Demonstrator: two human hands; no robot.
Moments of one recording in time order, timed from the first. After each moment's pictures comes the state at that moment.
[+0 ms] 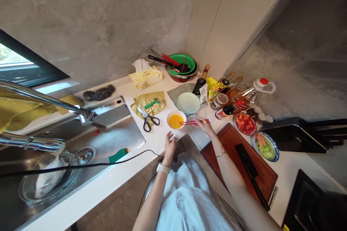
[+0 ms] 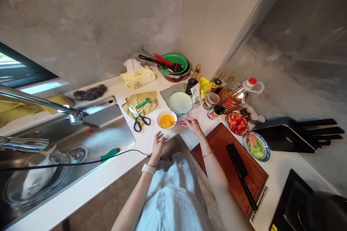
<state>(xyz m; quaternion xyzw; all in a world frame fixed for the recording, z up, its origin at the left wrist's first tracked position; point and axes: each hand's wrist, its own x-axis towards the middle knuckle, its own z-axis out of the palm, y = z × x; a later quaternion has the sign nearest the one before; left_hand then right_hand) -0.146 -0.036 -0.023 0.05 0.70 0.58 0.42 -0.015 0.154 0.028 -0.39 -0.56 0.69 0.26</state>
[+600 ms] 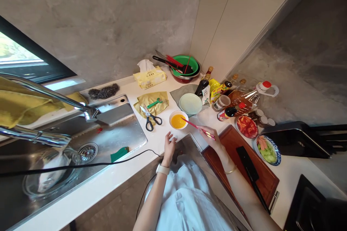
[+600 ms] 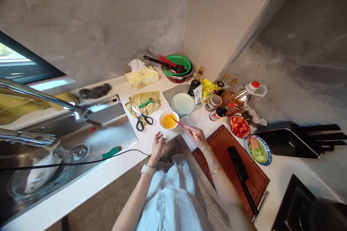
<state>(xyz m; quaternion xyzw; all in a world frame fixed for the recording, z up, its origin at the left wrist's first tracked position) -0.152 -0.043 -0.020 0.03 0.69 0.60 0.41 0.019 0.112 0.079 -0.28 -0.80 0.46 0.27</state>
